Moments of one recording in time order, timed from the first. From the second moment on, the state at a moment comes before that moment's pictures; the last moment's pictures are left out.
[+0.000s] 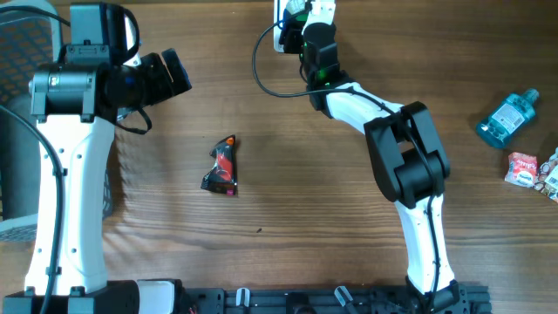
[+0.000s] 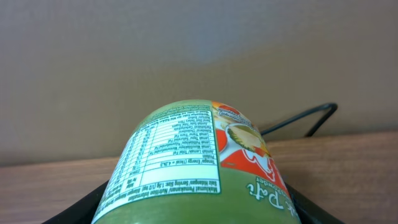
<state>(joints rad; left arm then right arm) -0.02 1.53 1.73 -1.23 0.05 -0.40 0.42 2.37 1.61 0.57 0.22 0.29</state>
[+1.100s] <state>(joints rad) -0.02 1.53 1.73 -1.23 0.05 -0.40 0.52 2.45 1.70 0.55 0.40 0.01</state>
